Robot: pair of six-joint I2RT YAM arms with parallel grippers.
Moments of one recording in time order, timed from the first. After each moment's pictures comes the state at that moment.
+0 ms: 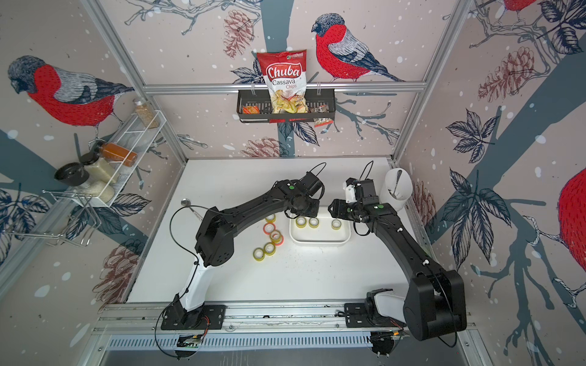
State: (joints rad) left arm -0.88 2.17 1.96 -0.90 0.00 -0.59; right arm 0.26 1.27 0.95 -0.56 -0.31 0.27
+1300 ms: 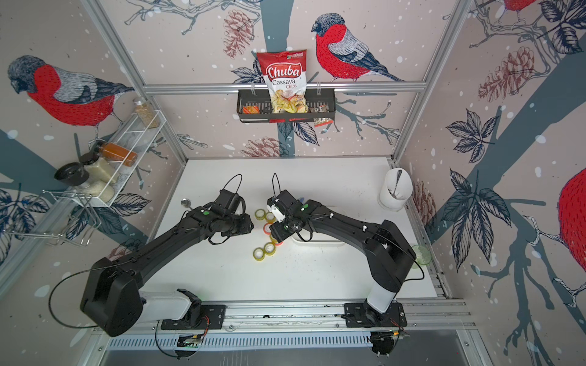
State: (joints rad) left arm -0.48 1.31 0.93 -0.70 0.10 -0.58; right arm 0.94 1.73 1.29 -0.64 -0.12 0.16
